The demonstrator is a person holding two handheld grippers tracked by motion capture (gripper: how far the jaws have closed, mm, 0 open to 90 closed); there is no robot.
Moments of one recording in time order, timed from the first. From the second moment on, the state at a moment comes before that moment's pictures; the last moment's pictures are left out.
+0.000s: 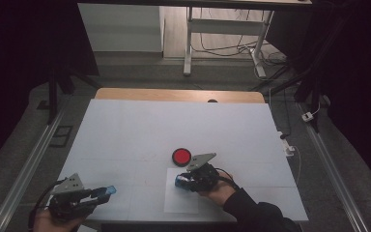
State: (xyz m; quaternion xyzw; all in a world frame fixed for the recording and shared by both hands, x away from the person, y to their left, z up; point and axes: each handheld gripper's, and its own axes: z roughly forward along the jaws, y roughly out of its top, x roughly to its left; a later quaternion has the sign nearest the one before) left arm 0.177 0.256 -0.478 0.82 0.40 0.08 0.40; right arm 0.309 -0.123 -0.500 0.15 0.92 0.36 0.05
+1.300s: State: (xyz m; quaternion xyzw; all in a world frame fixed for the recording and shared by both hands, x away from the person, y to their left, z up) left arm 0.178 0.255 -0.478 0.82 0.41 0.07 0.40; right arm 0.307 -0.121 -0.500 0.15 0.92 0.36 0.05
